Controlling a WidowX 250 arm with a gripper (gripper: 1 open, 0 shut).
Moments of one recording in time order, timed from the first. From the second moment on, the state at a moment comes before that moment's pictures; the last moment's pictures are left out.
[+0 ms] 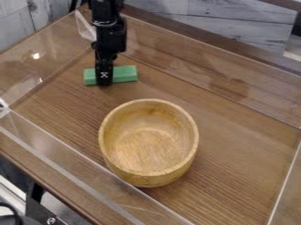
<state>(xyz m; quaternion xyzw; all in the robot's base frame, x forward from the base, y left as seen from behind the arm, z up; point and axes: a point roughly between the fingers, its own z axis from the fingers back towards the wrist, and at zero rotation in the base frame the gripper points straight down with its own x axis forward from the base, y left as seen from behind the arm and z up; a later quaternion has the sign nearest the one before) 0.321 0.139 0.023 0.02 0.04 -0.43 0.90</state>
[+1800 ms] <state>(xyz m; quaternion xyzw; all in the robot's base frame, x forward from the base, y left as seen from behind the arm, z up) 0.314 0.116 0.030 0.00 0.05 -0.39 0.92</state>
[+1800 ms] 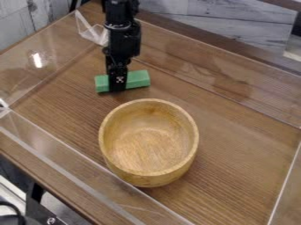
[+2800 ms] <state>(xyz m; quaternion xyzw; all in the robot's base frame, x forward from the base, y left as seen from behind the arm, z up) 0.323 0.121 0.046 -0.01 0.04 -0.39 0.92</state>
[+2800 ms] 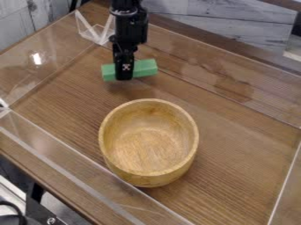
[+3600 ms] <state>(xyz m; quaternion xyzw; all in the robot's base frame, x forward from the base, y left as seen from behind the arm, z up) 0.313 0.127 0.043 -0.02 0.05 -0.40 0.91</state>
